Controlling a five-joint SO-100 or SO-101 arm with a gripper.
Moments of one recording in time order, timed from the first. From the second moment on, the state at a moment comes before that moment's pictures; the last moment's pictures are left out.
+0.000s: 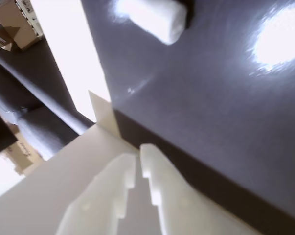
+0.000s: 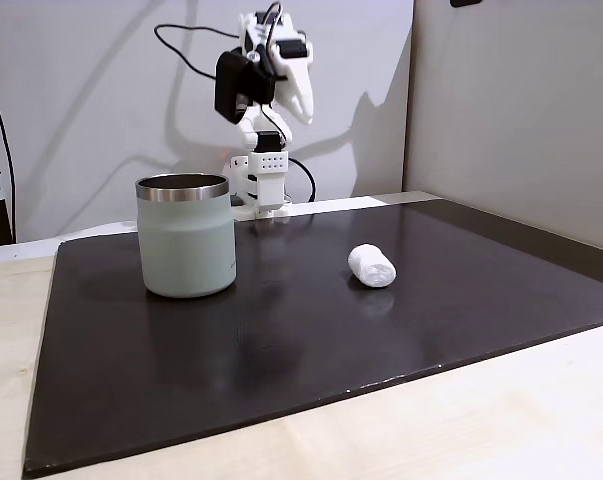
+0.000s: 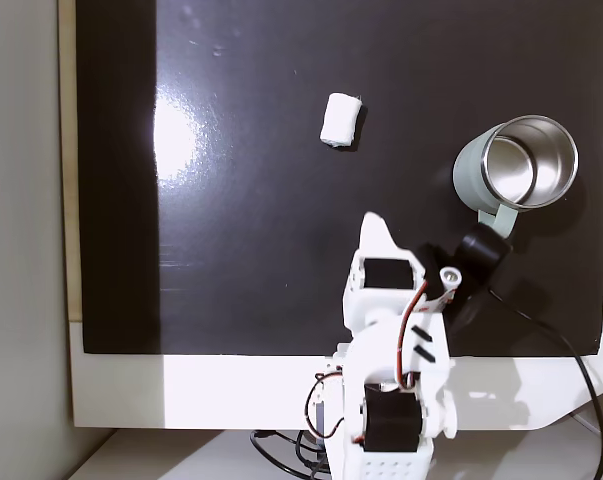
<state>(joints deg) 1.7 149.7 122.3 66.9 6.1</state>
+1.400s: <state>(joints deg) 4.6 72.9 62.6 75.1 66.0</state>
